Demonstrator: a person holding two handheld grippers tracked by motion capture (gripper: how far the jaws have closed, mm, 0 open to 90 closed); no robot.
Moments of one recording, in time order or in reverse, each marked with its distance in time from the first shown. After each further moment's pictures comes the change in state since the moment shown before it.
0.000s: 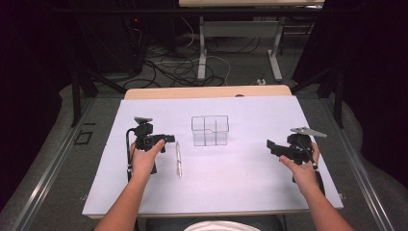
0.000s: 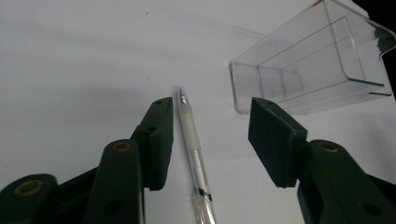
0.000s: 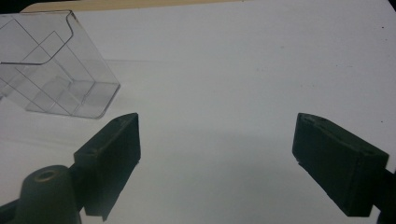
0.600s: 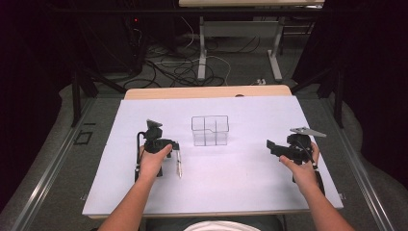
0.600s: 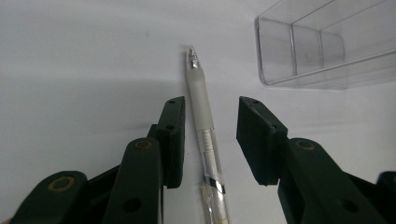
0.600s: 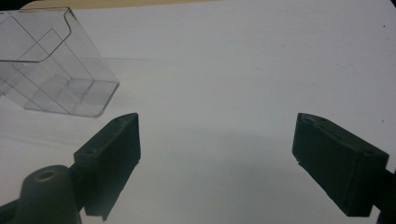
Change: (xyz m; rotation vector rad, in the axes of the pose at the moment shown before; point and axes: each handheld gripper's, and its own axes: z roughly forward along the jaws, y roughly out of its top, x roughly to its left) left arm -0.002 -0.007 0.034 0.146 0.065 -0.024; right arm -0.001 -0.001 0.002 0.006 -0.002 -0.005
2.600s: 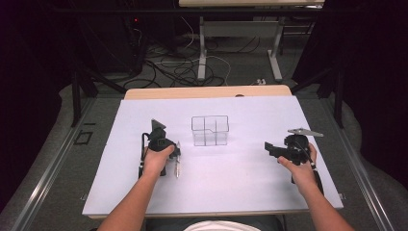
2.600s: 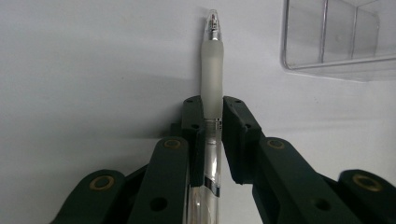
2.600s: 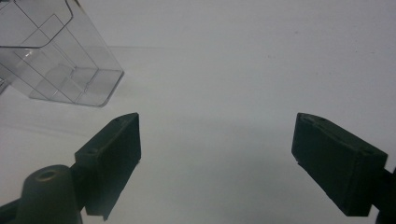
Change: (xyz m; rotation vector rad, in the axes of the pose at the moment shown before) left arm 0.003 0.007 0.020 0.153 0.005 -0.084; right arm -0.001 -0.004 0.007 0.037 0.034 0.001
